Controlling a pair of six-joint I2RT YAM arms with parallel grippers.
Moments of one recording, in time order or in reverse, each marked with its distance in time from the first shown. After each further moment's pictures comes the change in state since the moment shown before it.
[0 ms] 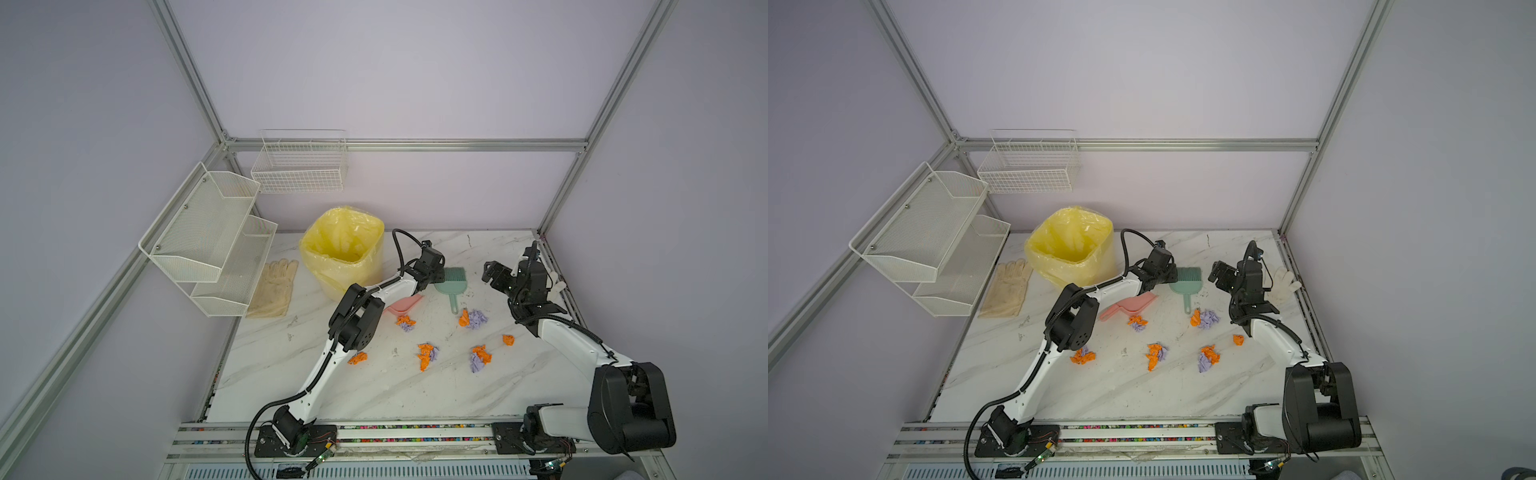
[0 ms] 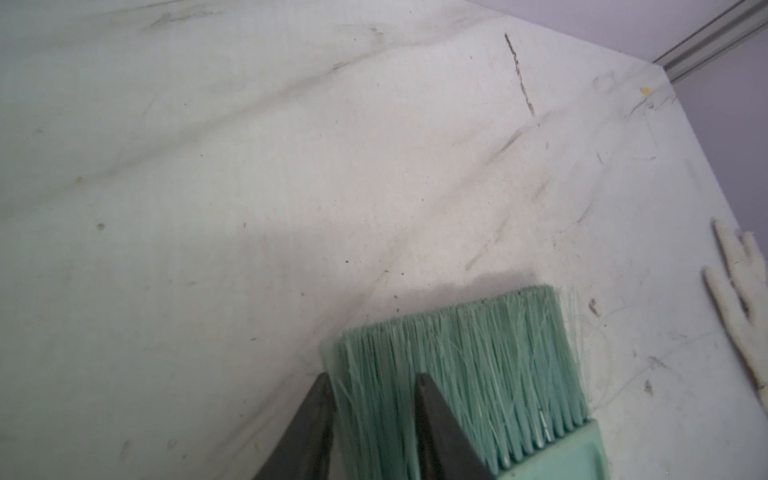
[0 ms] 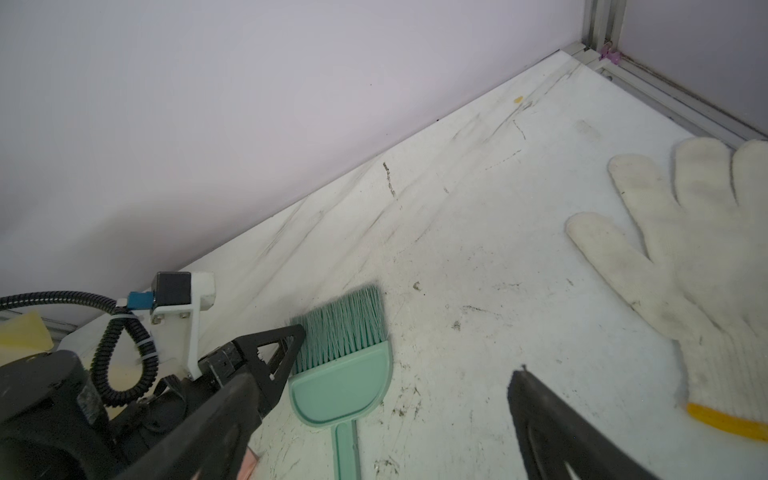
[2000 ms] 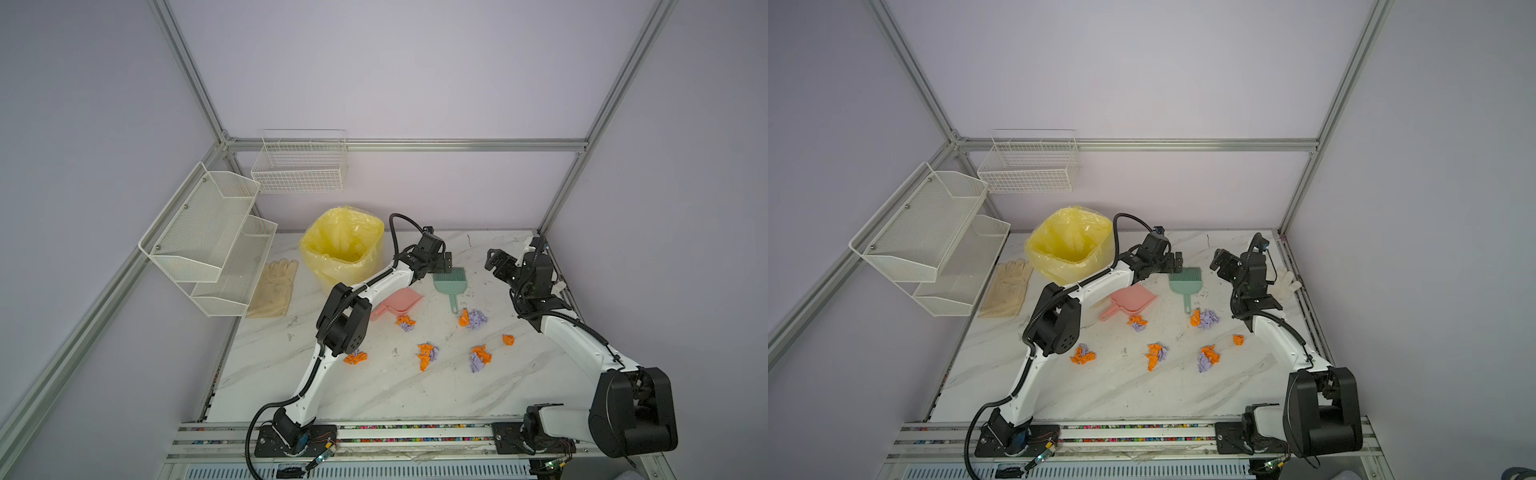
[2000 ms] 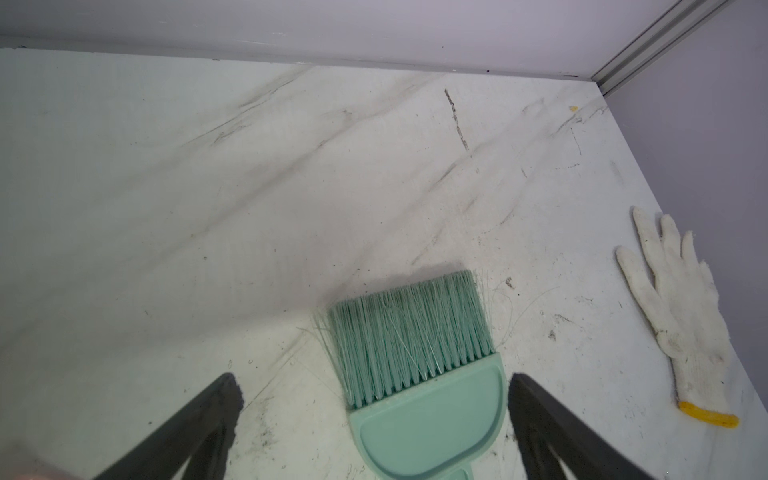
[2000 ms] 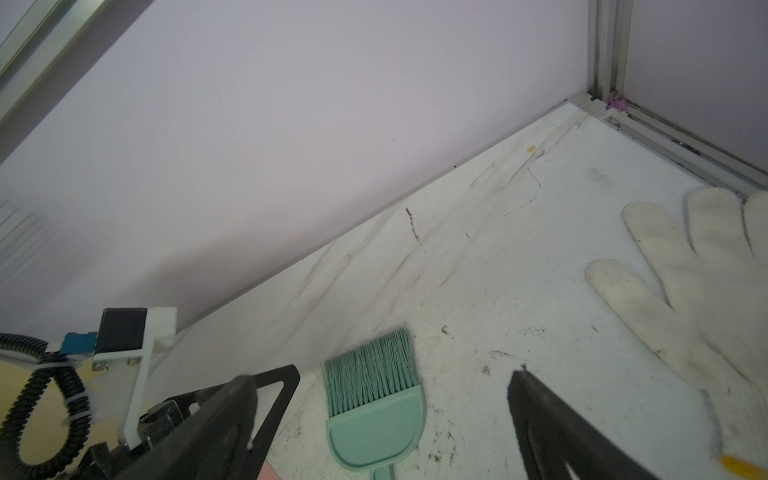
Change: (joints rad) left arm 0.000 -0.189 -0.013 -0.172 -0.005 0.080; right arm 0.000 -0.014 0.074 0.007 0.013 0.050
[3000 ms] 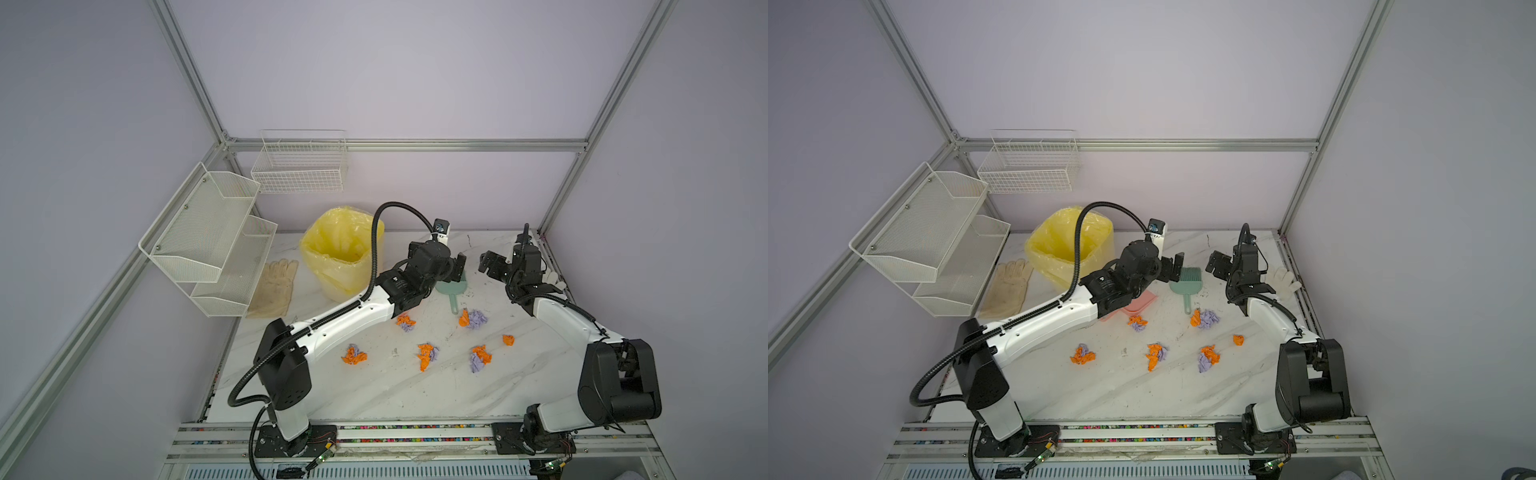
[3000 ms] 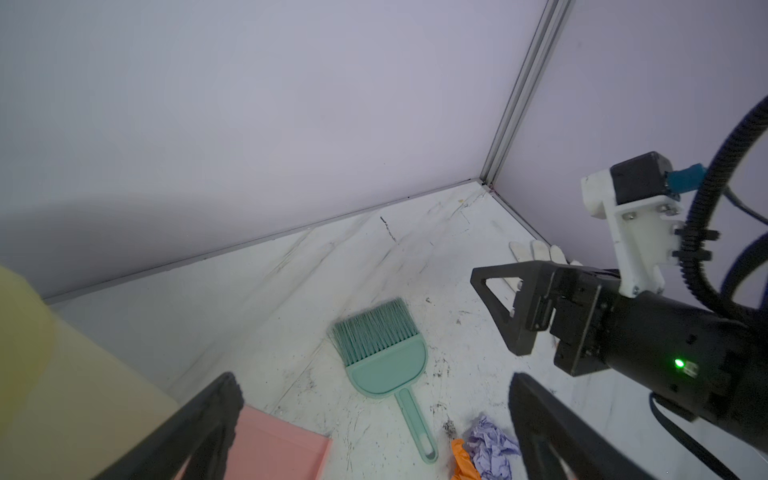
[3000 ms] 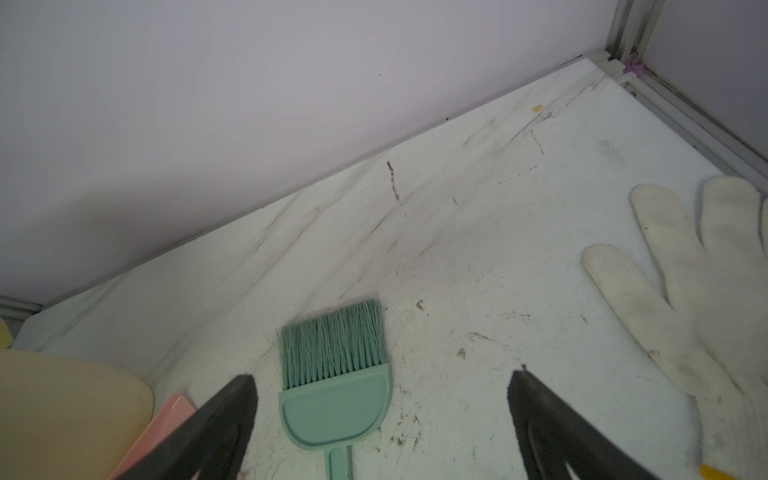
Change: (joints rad) left arm -0.216 -0.556 -0.388 0.129 -0.314 0.266; right arm 0.000 0.148 0.115 -0.127 -0.031 -0.106
